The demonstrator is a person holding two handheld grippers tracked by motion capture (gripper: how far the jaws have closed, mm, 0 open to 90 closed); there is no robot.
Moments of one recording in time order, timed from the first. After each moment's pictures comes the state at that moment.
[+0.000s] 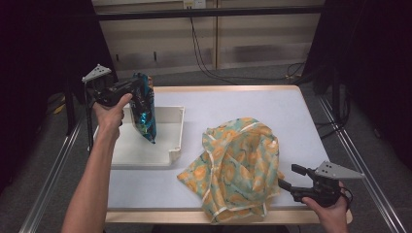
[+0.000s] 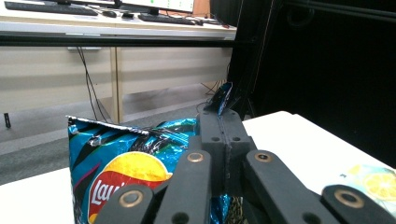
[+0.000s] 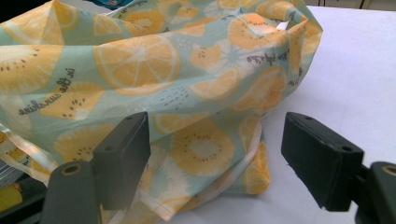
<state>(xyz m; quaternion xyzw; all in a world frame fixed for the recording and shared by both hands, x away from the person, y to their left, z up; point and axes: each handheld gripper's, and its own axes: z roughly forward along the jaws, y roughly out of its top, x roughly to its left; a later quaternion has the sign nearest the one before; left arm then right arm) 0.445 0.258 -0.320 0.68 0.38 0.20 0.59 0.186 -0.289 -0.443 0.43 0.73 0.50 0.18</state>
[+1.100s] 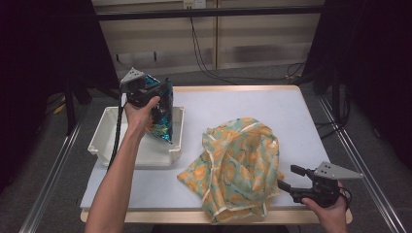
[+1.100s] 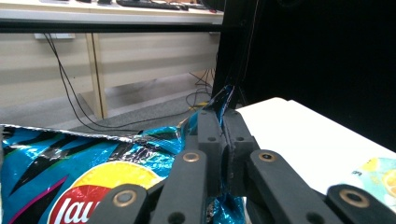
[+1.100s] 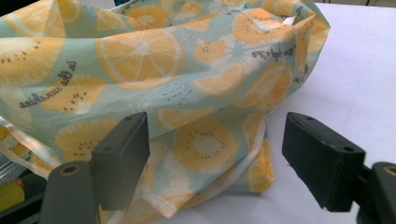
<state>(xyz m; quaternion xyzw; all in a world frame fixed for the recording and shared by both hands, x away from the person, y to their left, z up) 0.474 0.194 -0.359 0.71 0.36 0.19 0.58 0.186 -0.289 -0.446 0.42 0.73 0.50 0.17</state>
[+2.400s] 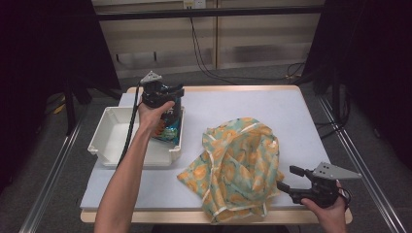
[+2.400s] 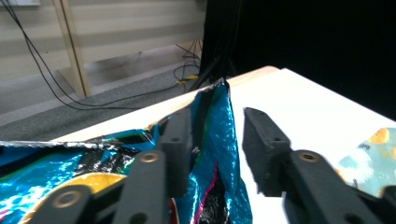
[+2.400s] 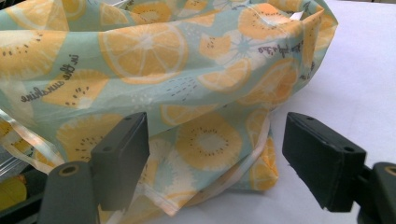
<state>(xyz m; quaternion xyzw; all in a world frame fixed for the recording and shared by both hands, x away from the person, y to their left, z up) 0.491 0.162 -0.382 0.75 0.35 0.16 0.54 0.186 -0.288 -0.448 0.42 0.74 0.50 0.17</state>
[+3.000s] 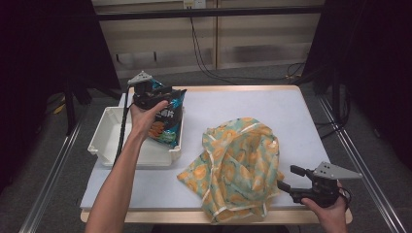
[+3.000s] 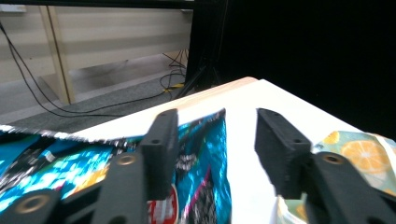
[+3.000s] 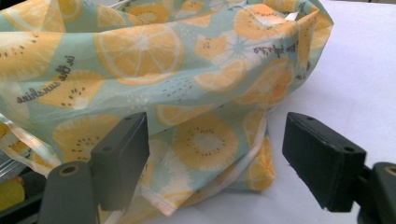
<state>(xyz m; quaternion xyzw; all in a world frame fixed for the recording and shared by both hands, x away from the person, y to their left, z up) 0.465 0.185 -0.363 0.74 0.33 0.13 0.56 0.187 -0.289 -0.448 0.42 0.74 0.50 0.17</state>
